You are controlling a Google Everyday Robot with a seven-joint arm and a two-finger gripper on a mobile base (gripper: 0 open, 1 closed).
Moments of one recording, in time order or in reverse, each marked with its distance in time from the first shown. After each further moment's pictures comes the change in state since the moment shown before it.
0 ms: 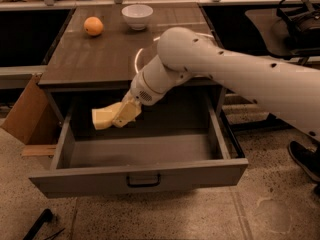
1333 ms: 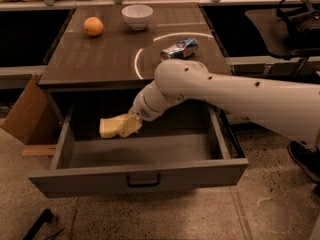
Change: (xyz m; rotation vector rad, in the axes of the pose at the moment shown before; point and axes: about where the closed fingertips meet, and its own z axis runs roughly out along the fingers) arm 0.046 -0.011 0.048 0.089 0.034 0.089
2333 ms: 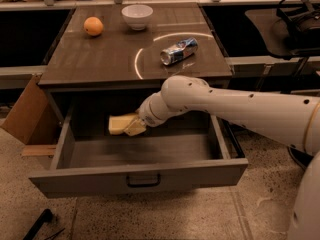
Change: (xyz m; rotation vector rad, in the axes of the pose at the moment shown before) arm 0.027 -0.028 0.039 0.040 -0.063 0.007
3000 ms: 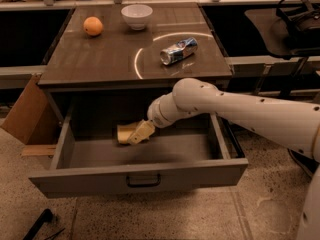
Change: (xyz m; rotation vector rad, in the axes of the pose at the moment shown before) arm 0.020 -0.011 -0.003 -0.006 -0.031 0.047
